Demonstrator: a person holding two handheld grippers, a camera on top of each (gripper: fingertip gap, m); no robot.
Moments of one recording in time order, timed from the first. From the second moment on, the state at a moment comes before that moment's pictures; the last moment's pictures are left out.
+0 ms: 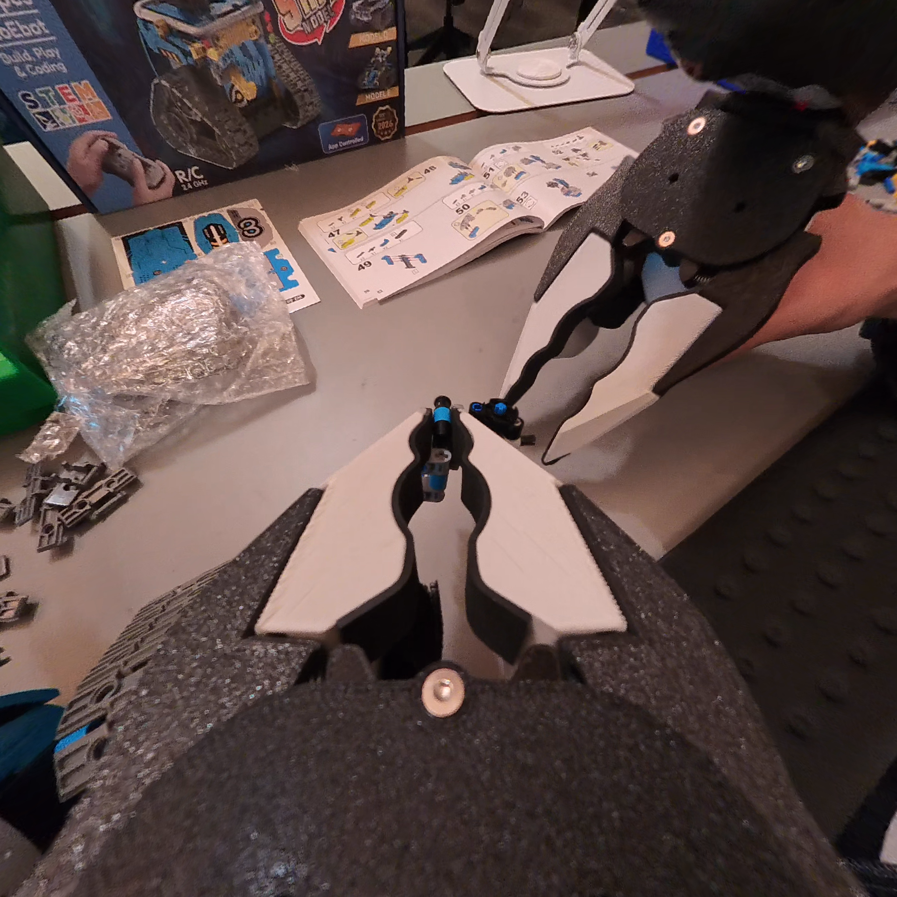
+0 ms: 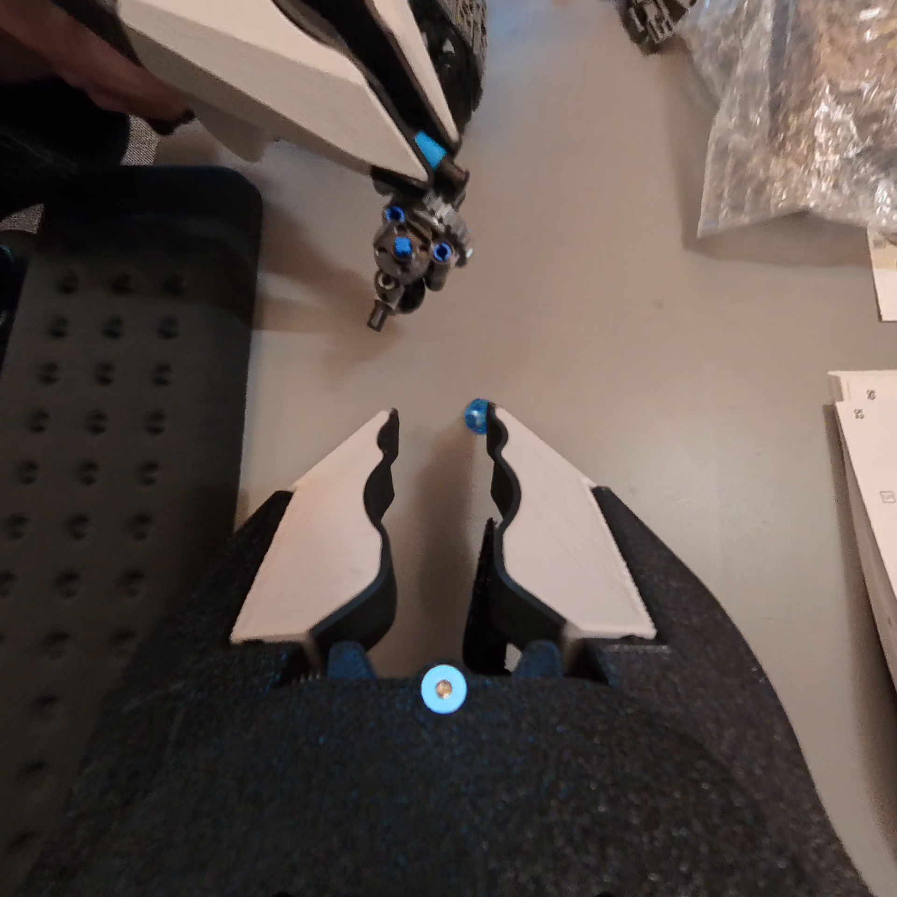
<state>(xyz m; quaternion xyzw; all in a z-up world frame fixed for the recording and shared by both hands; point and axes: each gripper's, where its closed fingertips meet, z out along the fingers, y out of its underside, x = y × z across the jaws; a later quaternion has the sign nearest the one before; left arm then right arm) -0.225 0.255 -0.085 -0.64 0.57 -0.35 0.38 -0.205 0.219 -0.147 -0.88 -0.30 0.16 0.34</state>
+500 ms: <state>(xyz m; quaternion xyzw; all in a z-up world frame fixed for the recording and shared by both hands) -0.221 0.258 -0.091 -0.61 0.60 -0.32 0.41 -0.197 0.225 -0.162 -0.89 -0.30 0.12 0.33</state>
